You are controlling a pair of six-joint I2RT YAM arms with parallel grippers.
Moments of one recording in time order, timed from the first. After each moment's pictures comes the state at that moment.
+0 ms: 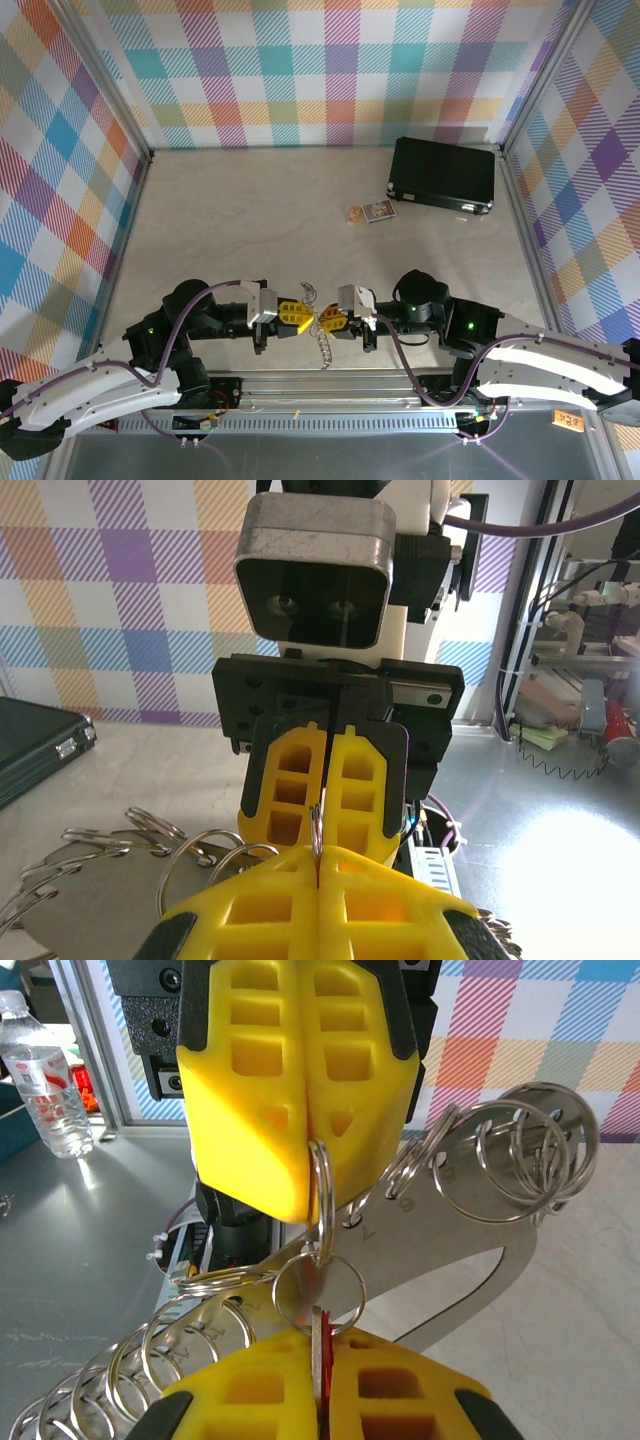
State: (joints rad) left arm -1.08 0.58 0.67 -0.14 0.40 0.02; right arm 1.22 0.81 0.74 -0.18 -0.29 -0.15
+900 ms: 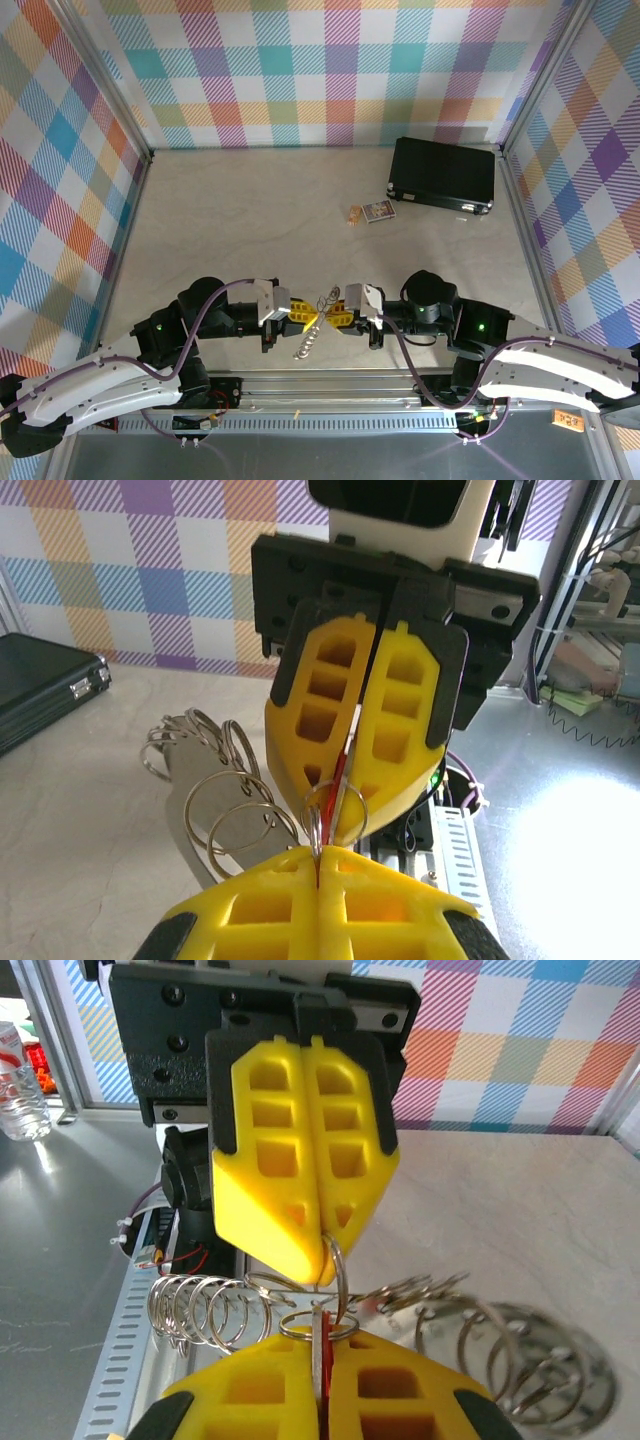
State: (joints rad) left arm -1.08 0.63 0.67 -0.21 0.34 0.03; right arm 1.22 0.77 0.76 -0.25 -0.22 -0.19
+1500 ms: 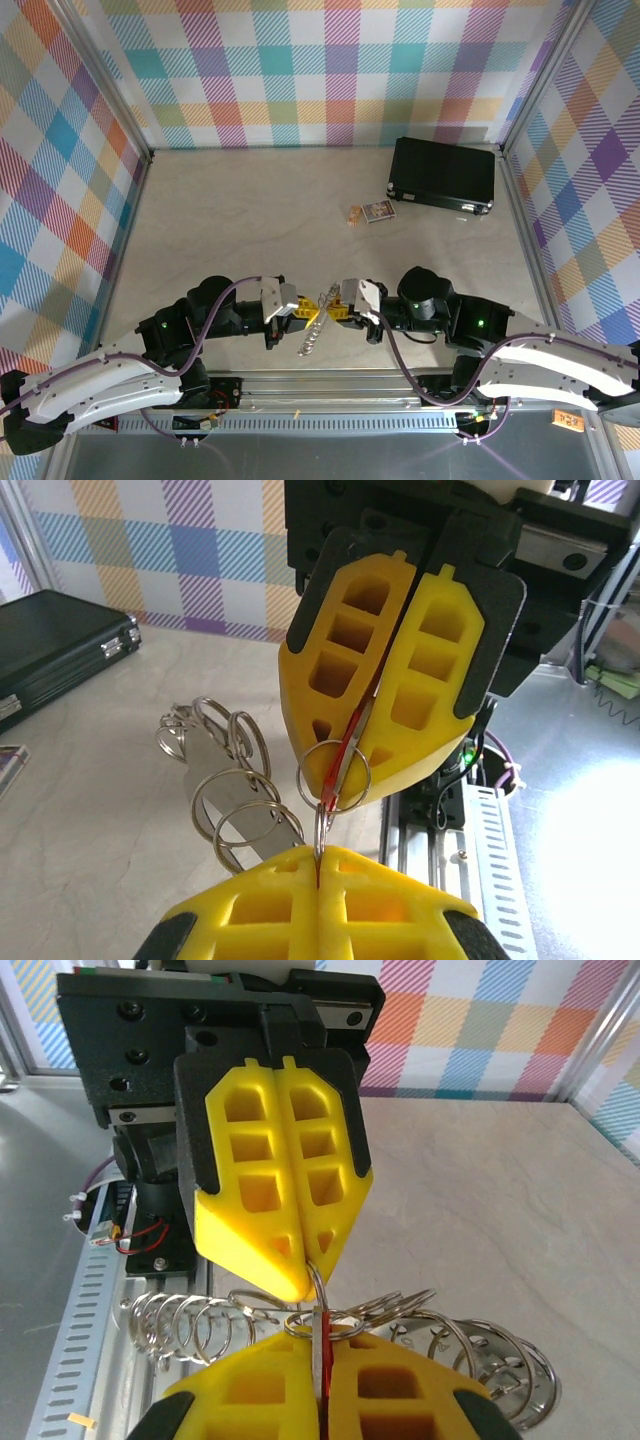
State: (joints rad) left arm -1.08 0.67 0.68 -0.24 0.25 0.03; right arm 1.22 0.81 0.83 -0.35 -0.13 -0.22
